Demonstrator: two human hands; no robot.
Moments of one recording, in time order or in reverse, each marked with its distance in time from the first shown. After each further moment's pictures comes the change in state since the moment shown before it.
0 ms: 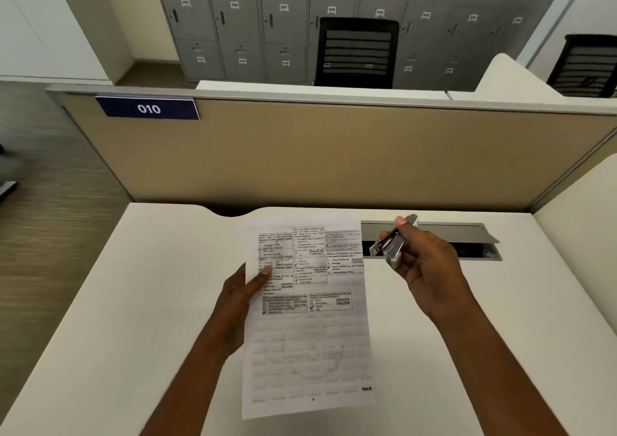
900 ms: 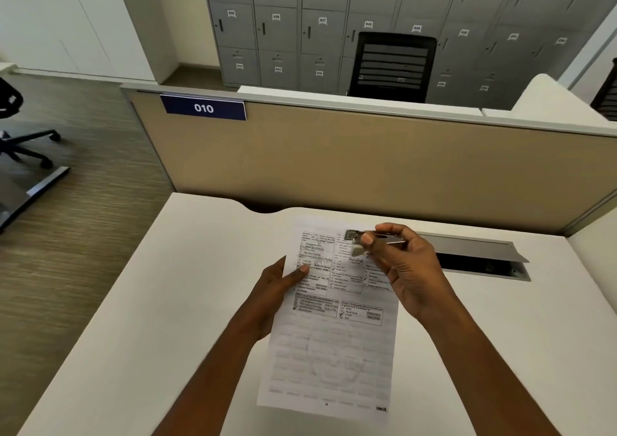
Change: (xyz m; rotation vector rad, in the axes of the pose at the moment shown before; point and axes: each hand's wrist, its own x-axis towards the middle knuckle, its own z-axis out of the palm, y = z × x) left_hand -0.026 0.013 0.006 0.037 -0.124 -0.015; right_hand -0.019 0.026 0.057 -0.006 -0.209 -0.025
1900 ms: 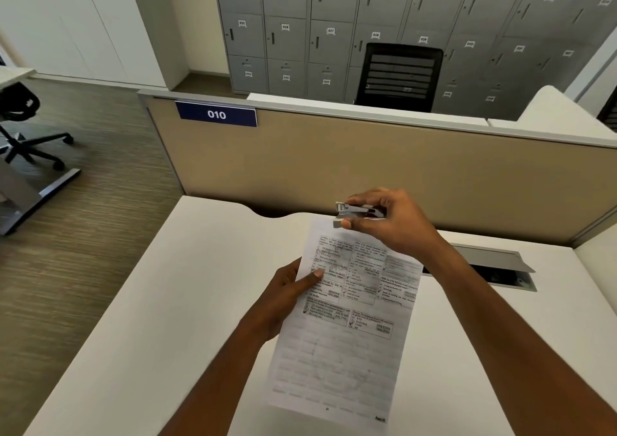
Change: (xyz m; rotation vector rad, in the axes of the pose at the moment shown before) left_hand -0.010 0.009 0.010 0.150 -0.046 0.027; right_hand 0.041 -0.050 0.039 -1.091 -0.302 -0.438
